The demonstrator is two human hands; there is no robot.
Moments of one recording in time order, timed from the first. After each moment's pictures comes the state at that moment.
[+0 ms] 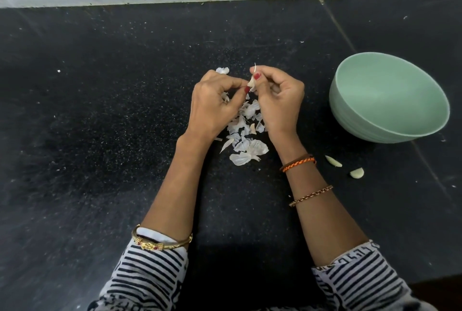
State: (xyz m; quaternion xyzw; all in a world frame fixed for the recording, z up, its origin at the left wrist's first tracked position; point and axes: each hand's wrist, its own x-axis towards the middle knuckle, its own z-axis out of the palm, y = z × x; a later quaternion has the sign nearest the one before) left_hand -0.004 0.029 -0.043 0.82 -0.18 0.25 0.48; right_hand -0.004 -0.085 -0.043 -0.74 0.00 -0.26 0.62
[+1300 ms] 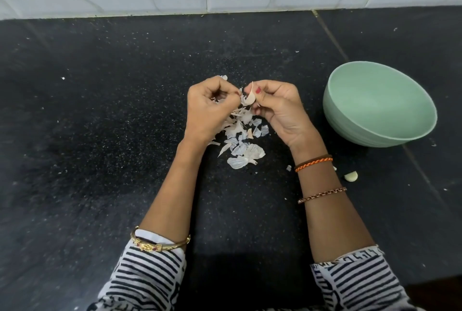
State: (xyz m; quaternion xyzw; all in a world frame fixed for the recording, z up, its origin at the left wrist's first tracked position) left_hand -0.008 0.031 -0.036 0.72 -0.12 0.17 0.66; right_hand -0.014 -0.109 -0.020 -0.62 -0.05 0.06 0.78
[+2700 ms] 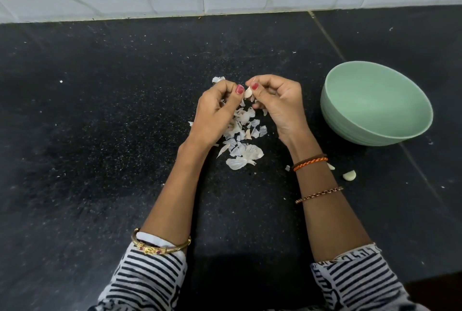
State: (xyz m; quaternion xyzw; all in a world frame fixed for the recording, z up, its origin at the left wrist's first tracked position) left_hand -0.006 0.025 -0.044 0.75 -0.15 0.08 0.64; right_hand -0.013 -0.108 -0.019 -0.71 -0.05 -0.07 0.70
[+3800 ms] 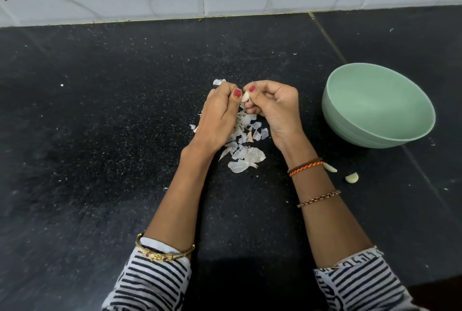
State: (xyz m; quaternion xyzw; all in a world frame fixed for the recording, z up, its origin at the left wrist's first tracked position) left_hand -0.008 0.023 -0.044 0.83 -0.15 0.10 0.53; right_hand -0.016 -0.096 -0.020 -0.68 -0.01 -0.05 0.73
